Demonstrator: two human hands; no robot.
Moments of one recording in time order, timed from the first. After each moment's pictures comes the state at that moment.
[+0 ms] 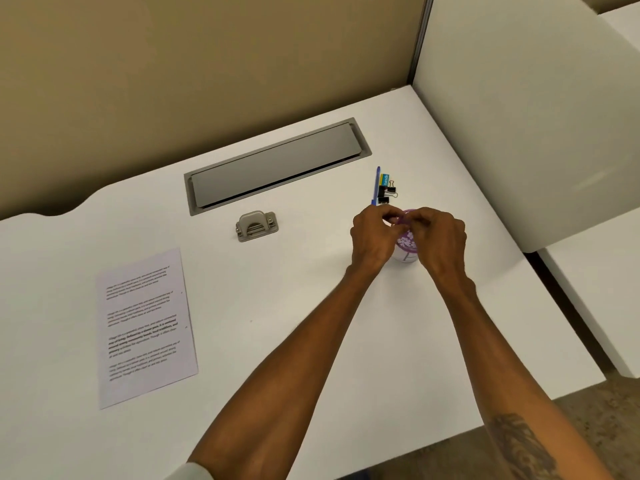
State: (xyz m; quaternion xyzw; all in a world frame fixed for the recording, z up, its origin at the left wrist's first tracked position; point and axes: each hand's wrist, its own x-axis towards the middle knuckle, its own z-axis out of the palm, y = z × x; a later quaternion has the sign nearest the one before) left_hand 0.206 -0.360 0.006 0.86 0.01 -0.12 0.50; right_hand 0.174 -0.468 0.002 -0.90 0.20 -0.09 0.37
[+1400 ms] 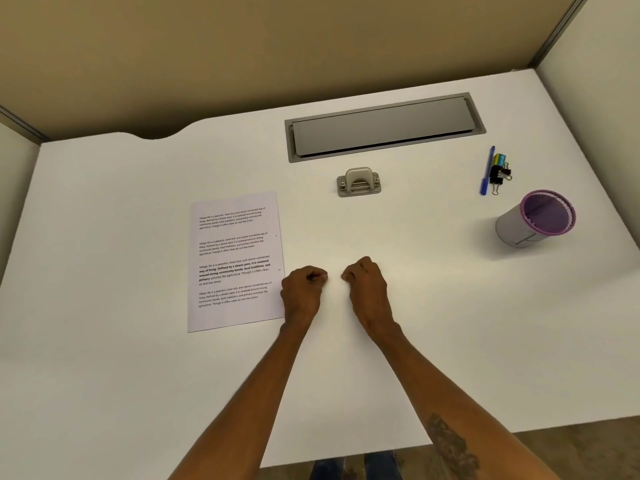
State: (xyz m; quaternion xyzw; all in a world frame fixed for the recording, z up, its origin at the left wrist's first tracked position) left_hand 0.075 -0.029 -0.084 0.85 0.26 -0.11 0.45; right_hand 0.078 -0.163 -0.111 -0.89 0.06 0.10 0.44
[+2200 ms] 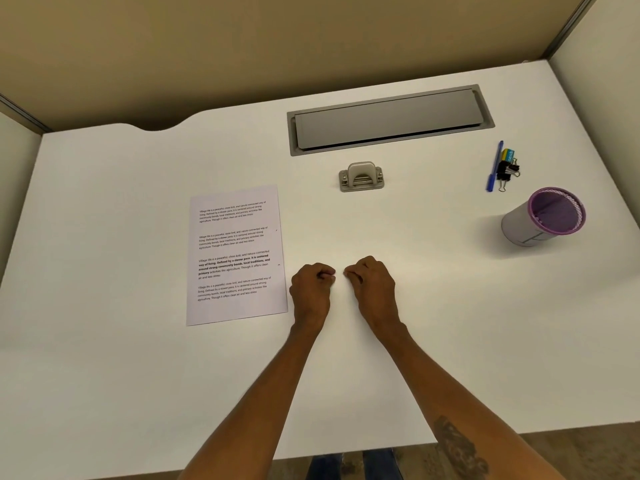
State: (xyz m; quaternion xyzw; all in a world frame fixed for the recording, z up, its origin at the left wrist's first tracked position) left_hand 0.069 -0.048 -0.092 0.86 0.25 -0.08 0.44; right_hand 0.075 -0.174 -0.118 -0.93 -0.01 0.02 0.36
